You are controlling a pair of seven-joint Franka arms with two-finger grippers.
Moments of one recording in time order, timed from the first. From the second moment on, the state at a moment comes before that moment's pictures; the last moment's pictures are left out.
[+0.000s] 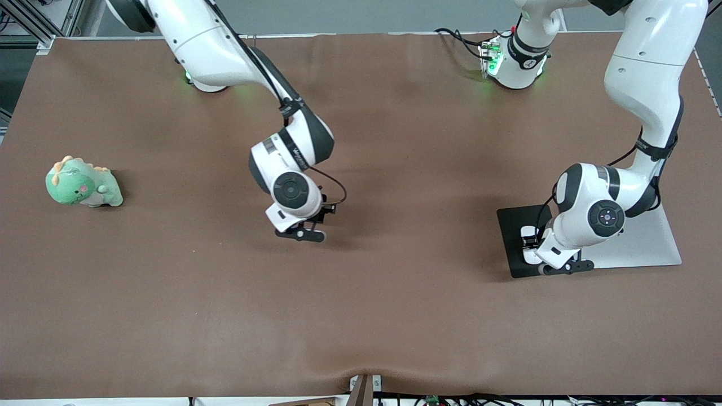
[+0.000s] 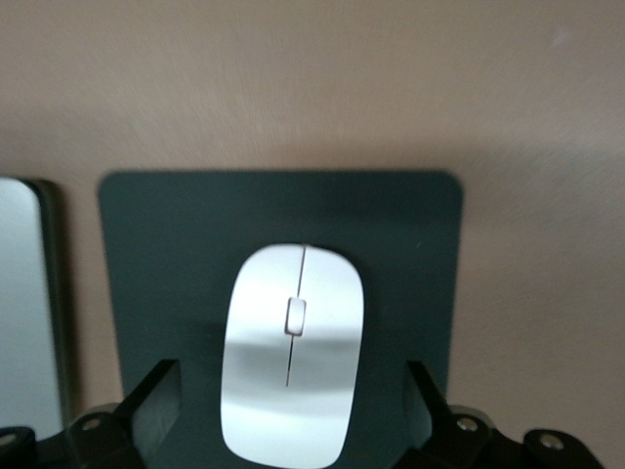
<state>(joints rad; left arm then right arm) 0.08 0.58 -0.19 -1.83 0.18 2.35 -0.31 0.56 0.66 -0.01 -1.56 0.11 2.00 0.67</state>
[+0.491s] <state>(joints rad) 0.08 0.40 -0.19 -1.66 0.18 2.09 -0.31 0.45 0.49 -0.01 -1.79 0.08 2.02 0.58</state>
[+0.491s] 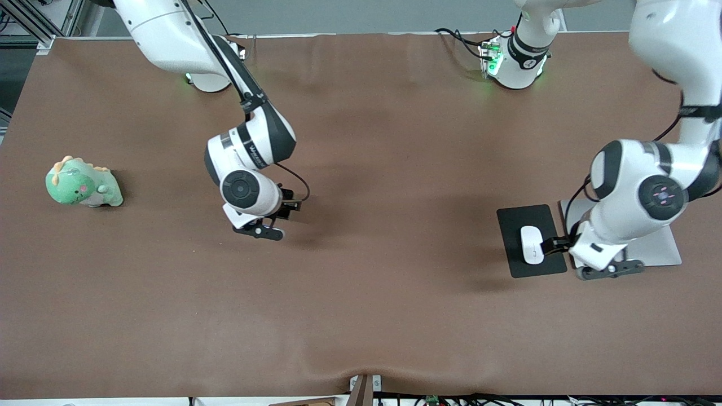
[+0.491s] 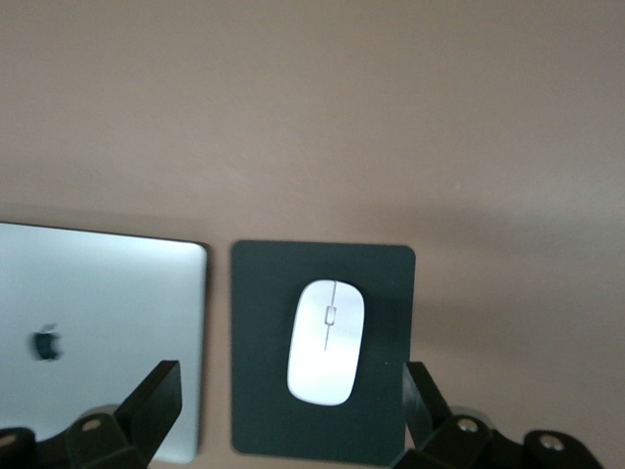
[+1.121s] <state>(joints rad) 0.08 0.16 -0.20 -1.49 0.18 1.73 -0.19 0.27 0.35 -0.01 -2.04 0.03 2.17 0.40</state>
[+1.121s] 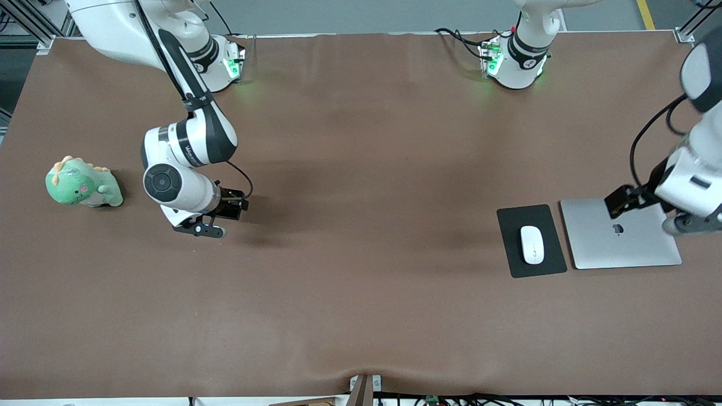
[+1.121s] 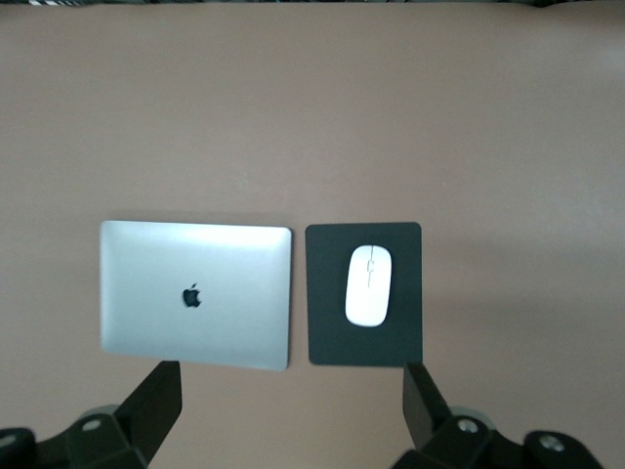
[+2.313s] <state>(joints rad) 0.00 -0.04 -0.12 -1.56 0.07 1.54 -0.09 -0.15 0.32 -0.01 -2.22 0.00 2.35 -0.03</state>
